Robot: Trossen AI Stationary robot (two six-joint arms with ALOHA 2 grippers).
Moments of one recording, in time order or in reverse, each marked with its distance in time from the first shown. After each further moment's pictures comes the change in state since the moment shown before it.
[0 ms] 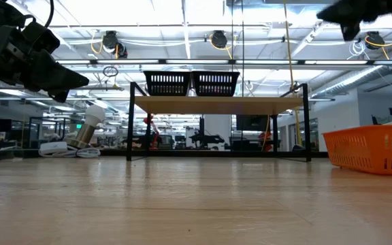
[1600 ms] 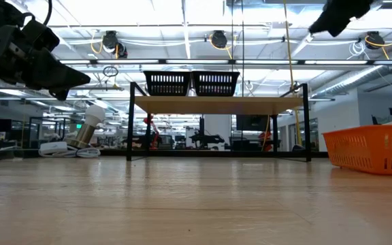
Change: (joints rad) left arm 0.000 0.000 0.000 0.019 -0.017 0.025; right arm 0.296 0.380 0.216 -0.295 0.207 0.011
